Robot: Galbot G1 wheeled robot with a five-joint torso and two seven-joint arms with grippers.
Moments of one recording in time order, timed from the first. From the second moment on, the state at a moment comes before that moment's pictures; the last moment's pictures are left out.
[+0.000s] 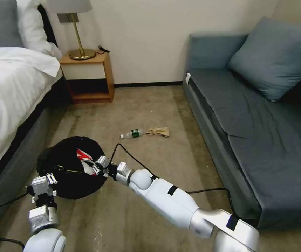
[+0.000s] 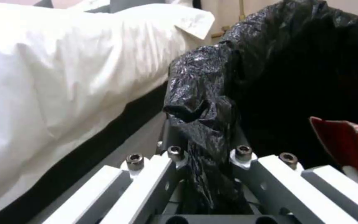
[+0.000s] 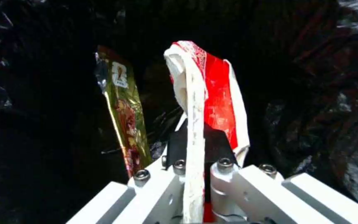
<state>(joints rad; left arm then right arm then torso) 1.63 -1.23 -0.66 -1.92 -0.16 -0.20 -0.48 -0.52 1.61 -0.53 0.93 0.33 0.28 -0.30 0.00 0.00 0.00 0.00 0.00</state>
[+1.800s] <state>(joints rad) 1.60 -1.20 -0.71 -1.79 -0.16 -0.25 -0.51 -0.68 1.42 -0.19 1.04 0.30 0.25 -0.28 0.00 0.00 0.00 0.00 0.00</state>
